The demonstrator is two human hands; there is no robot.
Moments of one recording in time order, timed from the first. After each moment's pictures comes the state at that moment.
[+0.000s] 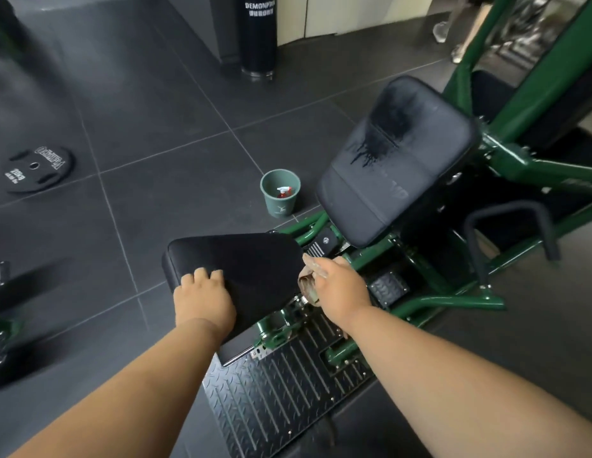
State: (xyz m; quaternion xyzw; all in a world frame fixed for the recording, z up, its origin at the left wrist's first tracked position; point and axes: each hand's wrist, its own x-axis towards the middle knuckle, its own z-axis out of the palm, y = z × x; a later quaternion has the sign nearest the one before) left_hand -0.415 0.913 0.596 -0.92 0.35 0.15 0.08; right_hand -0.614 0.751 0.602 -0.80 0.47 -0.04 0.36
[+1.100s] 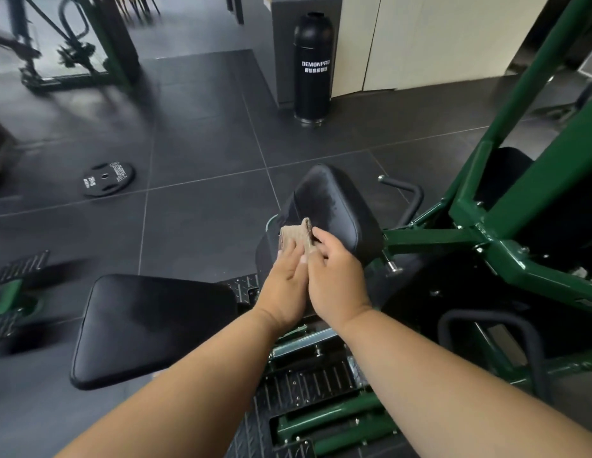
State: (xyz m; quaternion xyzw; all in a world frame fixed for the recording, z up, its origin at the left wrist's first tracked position) left_hand -0.616 0.583 0.698 -0.76 0.36 0.25 -0.48; right_hand -0.695 0.504 0.743 -0.75 0.35 -0.20 0.52
